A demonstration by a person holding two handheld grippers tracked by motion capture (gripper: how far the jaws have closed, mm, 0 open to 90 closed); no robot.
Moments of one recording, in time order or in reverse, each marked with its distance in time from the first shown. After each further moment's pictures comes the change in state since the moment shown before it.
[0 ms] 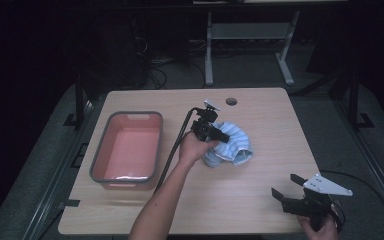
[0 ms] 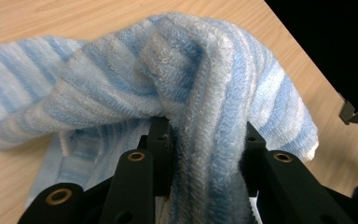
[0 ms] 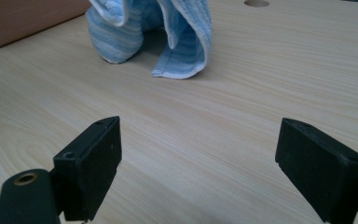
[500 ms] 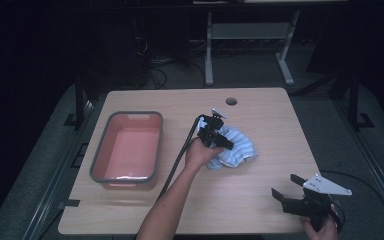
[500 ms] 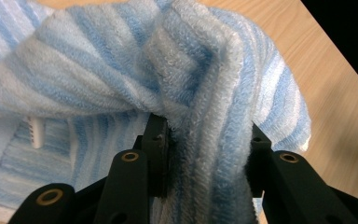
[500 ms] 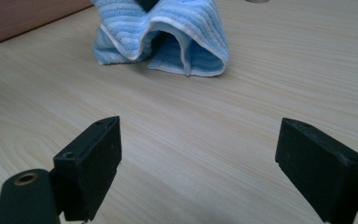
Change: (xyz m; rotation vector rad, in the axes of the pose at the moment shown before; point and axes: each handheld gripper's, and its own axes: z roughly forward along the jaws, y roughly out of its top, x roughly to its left) left arm 0.000 -0.010 0.030 0.039 0.012 0.007; right arm 0.000 -0.001 0.000 0.016 -0.005 -0.003
